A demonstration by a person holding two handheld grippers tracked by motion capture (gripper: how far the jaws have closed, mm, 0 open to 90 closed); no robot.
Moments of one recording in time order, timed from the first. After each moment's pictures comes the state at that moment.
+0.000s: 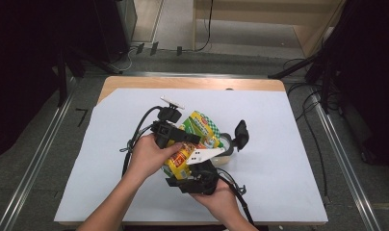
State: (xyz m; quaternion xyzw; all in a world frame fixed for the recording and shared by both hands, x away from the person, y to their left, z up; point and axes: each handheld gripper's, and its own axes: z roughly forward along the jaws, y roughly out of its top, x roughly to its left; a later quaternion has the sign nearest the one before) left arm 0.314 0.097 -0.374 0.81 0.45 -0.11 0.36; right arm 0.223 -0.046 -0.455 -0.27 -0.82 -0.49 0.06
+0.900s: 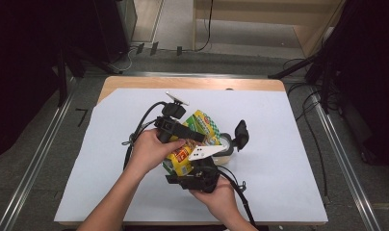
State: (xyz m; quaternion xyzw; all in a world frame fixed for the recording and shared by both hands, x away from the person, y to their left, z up) left arm 0.321 0.088 -0.367 0.82 0.44 -0.13 0.35; right arm 0.228 -0.049 -0.453 -0.28 -0.81 -0.51 0.09
